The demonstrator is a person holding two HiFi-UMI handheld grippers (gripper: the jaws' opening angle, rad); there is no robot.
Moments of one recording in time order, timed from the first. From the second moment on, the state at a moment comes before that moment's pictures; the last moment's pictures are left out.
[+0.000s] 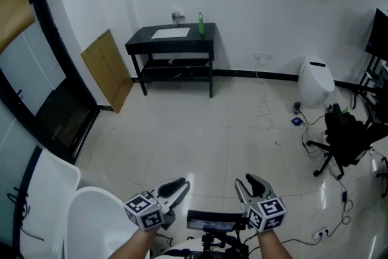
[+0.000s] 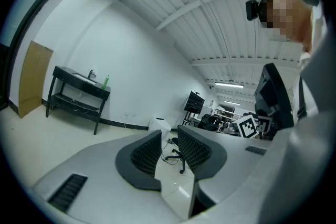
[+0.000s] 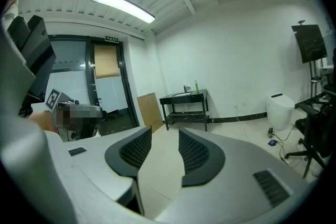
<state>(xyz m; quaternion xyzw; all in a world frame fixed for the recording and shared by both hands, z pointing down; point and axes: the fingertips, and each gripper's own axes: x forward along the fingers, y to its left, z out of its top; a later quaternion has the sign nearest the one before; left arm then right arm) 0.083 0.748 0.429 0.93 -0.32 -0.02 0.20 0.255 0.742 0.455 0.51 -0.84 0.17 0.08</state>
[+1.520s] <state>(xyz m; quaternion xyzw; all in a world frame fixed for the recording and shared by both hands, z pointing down) -0.014 0.292 0.434 0.92 -0.31 -0.04 0.22 0.171 0.270 0.448 0.54 -0.82 0.17 0.10</state>
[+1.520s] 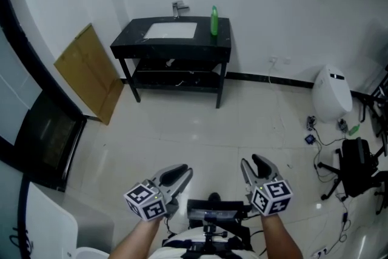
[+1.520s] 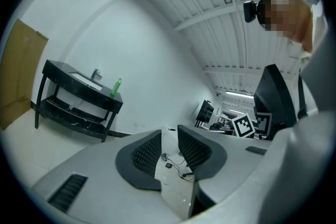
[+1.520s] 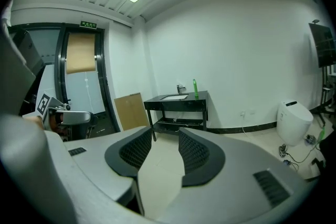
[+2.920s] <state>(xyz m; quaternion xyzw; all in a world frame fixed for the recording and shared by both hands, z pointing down) -0.086 -0.112 0.434 0.93 -0.28 -0.03 0.24 0.104 -0.118 0.459 0.58 -0.79 0.19 0.11</state>
